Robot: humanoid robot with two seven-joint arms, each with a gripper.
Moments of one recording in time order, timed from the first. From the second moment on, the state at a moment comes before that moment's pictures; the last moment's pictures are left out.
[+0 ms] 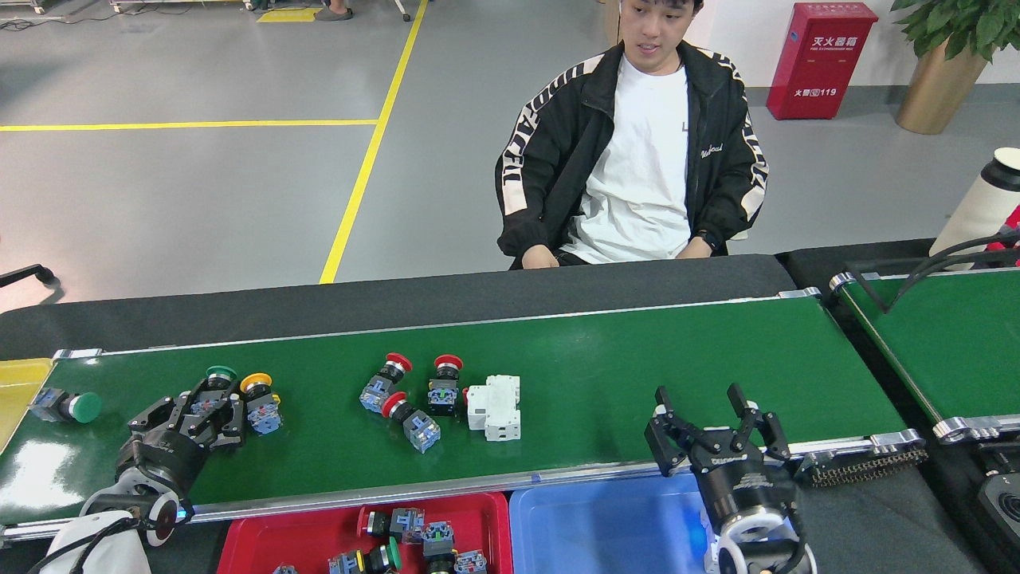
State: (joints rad) left arm -0.34 0.30 0.12 -0.93 -1.47 -0.33 -0.02; right arm 0.09 0.00 0.11 -1.63 1.39 0.06 -0.02
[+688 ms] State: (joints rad) left arm 0.38 0.24 0.37 -1.70 -1.21 -0.78 -0.05; right arm 0.20 -0.05 0.08 -1.69 1.35 -0.02 -0.09
